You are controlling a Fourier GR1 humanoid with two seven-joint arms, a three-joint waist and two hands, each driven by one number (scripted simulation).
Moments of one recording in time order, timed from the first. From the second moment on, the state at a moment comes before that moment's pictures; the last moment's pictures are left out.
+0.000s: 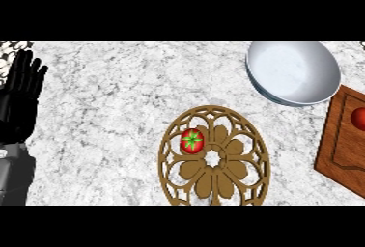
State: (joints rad) left arm -0.27 0.31 0.21 -1.50 0.16 0.01 -0.04; right arm -0.41 -0.89 -0.12 -1.16 0.76 0.37 -0.36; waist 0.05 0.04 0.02
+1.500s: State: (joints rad) left arm -0.37 0.28 0.16 -1.44 0.13 0.02 0.00; right arm -0.91 -1.07 -0.11 -0.66 0.41 0.57 -0.72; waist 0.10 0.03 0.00
